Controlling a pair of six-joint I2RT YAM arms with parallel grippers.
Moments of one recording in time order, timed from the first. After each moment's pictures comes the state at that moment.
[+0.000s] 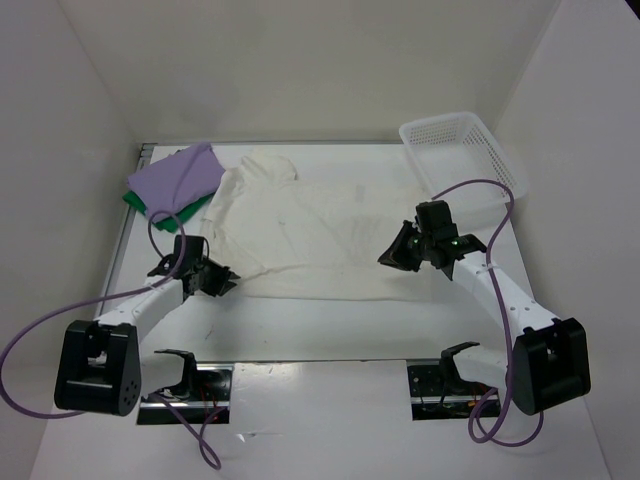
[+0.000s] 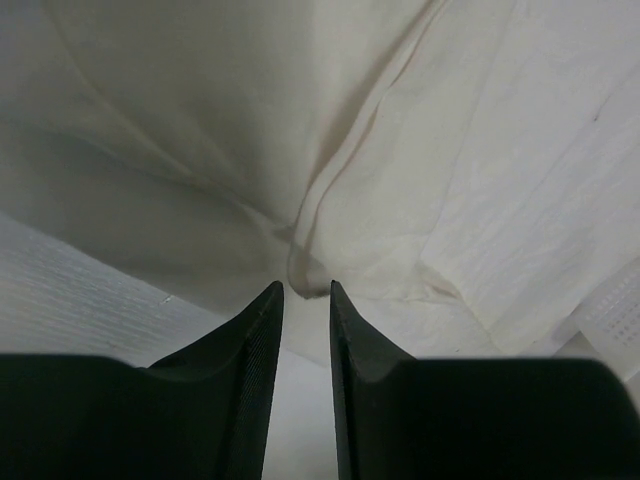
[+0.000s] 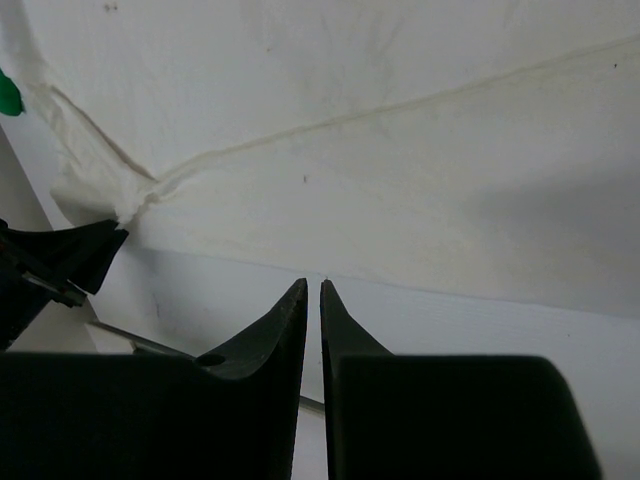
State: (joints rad) left arm -0.07 1.19 0.50 -0.30 0.13 -1.19; right arm 0.28 1.18 0.80 -0.49 -0.24 0.80
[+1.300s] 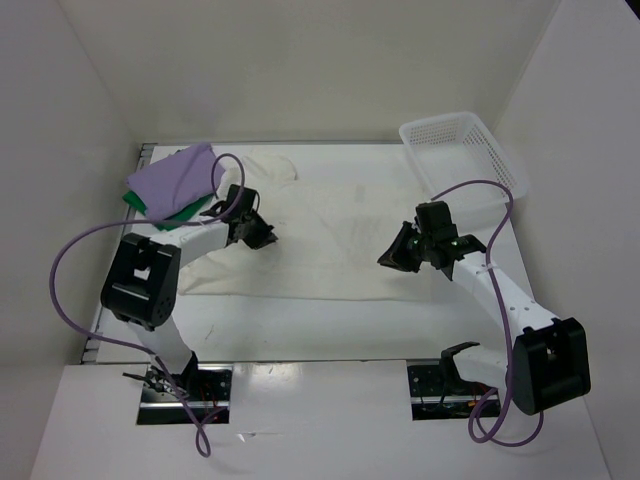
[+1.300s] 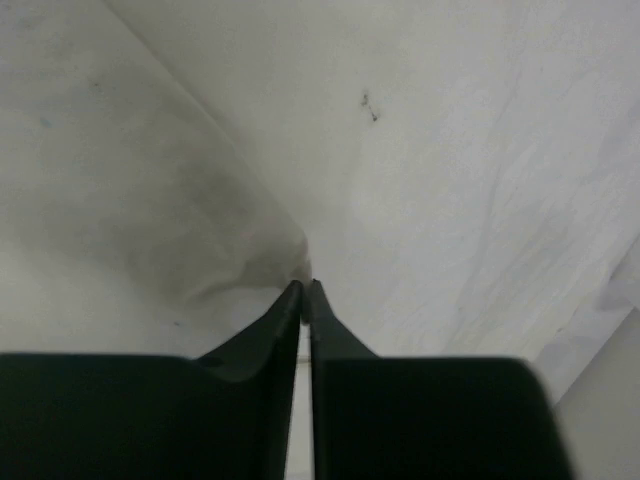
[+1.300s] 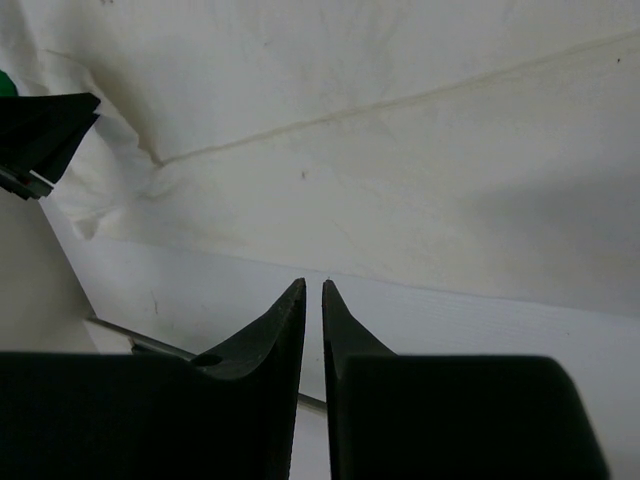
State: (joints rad) left arm -0.29 1.72 1.02 -0.23 0.06 -1.05; right arm 0.28 1.18 0.79 -0.49 -0.25 0.79
